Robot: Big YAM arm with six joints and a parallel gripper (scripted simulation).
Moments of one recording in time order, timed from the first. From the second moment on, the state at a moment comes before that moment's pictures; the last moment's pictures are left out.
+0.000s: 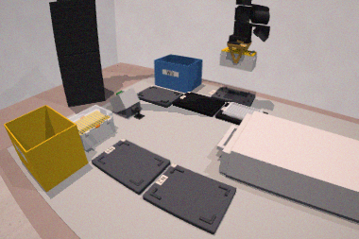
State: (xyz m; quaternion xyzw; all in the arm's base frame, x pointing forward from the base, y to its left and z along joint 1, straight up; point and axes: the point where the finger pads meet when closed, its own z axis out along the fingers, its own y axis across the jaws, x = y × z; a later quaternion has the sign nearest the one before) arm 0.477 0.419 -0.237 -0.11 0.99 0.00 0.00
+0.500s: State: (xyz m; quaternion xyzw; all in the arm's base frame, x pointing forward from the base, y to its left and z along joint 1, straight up) arm 0.476 0.418 -0.244 -0.11 0.99 0.00 0.00
